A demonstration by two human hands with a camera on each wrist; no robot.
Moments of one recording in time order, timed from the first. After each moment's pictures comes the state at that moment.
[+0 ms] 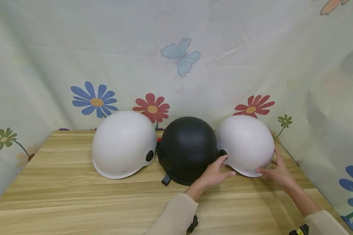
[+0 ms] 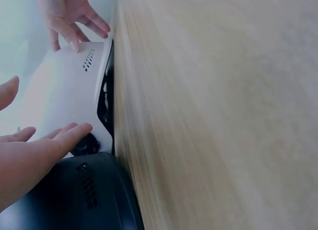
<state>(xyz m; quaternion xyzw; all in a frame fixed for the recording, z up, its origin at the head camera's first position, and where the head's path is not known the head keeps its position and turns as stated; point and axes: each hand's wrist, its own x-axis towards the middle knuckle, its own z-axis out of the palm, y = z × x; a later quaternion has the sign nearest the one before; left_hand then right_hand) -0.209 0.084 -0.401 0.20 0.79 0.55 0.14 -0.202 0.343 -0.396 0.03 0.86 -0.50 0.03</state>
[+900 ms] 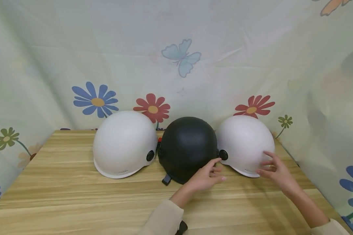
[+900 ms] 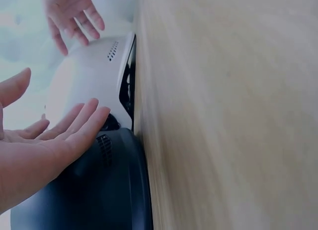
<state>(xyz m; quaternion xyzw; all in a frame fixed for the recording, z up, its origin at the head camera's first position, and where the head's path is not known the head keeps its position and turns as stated) -0.197 0.048 -0.399 0.23 0.77 0.57 0.17 -0.179 0.318 -0.372 -0.02 0.89 -0.46 0.00</state>
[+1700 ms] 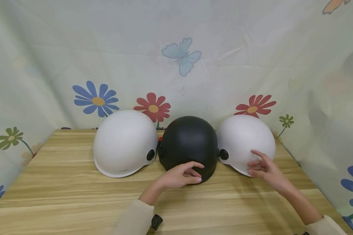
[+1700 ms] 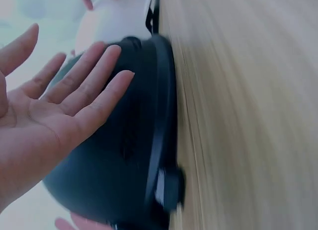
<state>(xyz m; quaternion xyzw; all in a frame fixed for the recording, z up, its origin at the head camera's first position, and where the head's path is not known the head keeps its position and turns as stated) -0.201 -0.034 -0.387 0.30 0.76 0.53 0.22 -0.185 0.303 -0.378 -0.12 0.84 -0.53 0.04</state>
